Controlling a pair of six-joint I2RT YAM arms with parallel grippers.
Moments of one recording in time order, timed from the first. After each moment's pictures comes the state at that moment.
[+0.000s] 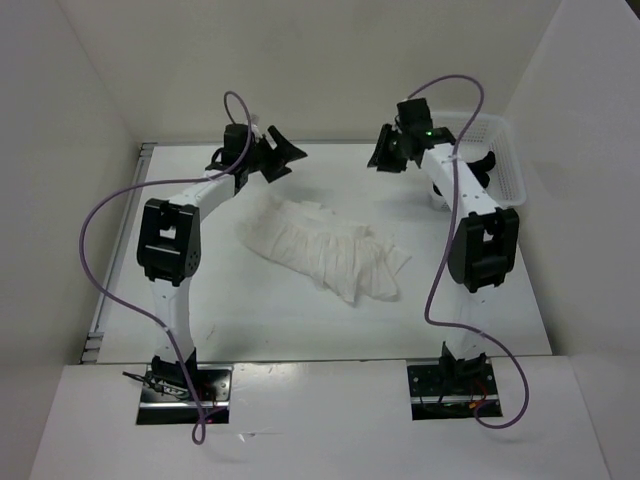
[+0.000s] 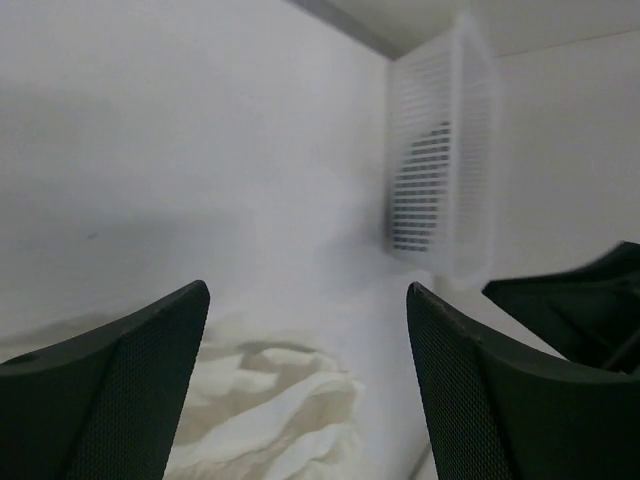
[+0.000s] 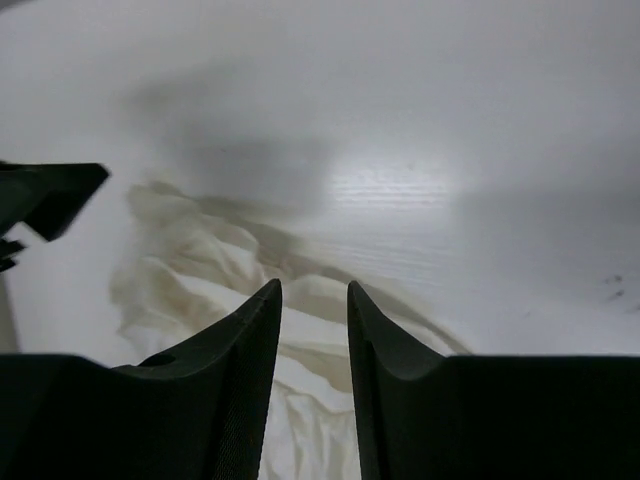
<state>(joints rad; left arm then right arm) -0.20 2.12 1.63 0.03 0.44 -0.88 0.23 1.99 1.85 -0.70 -0.10 0.48</state>
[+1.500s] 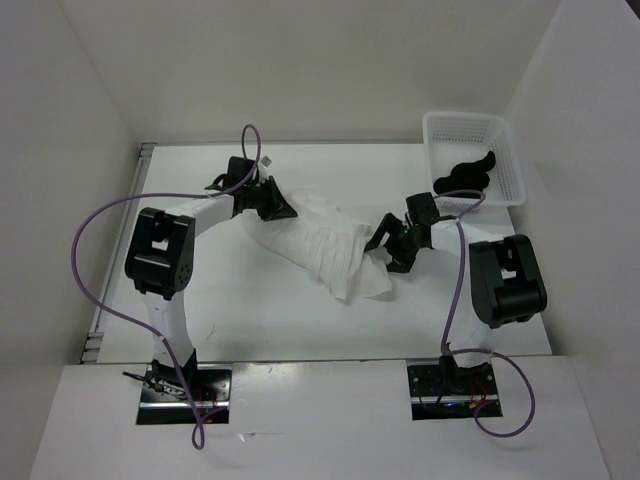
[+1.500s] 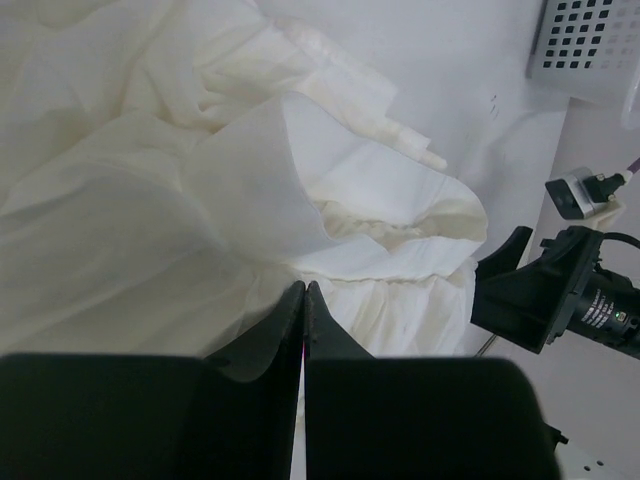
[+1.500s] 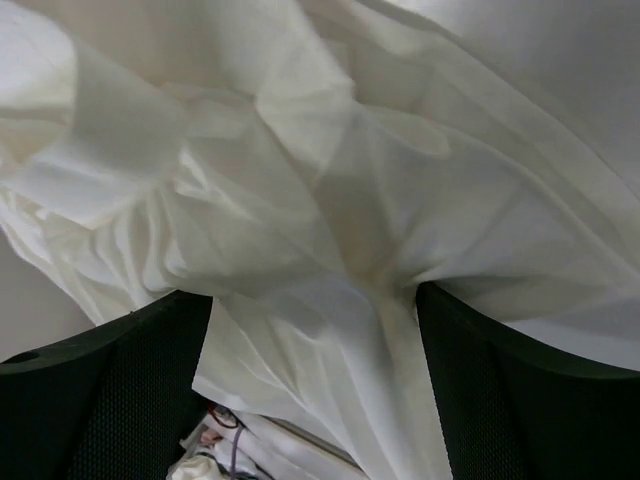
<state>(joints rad) -0.23 1.98 1.35 -0.14 0.56 -0.69 0.18 1.66 0.89 -0.35 -0.37 0.79</state>
